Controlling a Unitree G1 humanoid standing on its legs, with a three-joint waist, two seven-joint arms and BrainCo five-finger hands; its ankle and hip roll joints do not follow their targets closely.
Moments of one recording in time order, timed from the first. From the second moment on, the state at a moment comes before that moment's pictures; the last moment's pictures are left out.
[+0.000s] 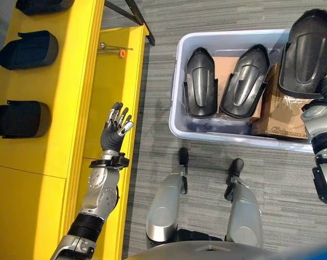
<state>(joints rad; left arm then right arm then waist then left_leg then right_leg) -0.06 0.41 -0.15 0.17 -0.81 -0.38 -0.03 -0.90 -0.68 0.17 1.06 -0.15 0.20 -0.71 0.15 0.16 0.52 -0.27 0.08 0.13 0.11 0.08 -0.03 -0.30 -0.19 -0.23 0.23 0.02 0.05</state>
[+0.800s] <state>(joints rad) 0.04 0.35 -0.03 0.16 -0.68 -0.34 0.02 -0.52 -0.42 0.21 0.55 -0.10 0.05 -0.48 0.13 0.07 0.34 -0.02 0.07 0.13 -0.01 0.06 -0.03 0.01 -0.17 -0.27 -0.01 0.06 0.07</state>
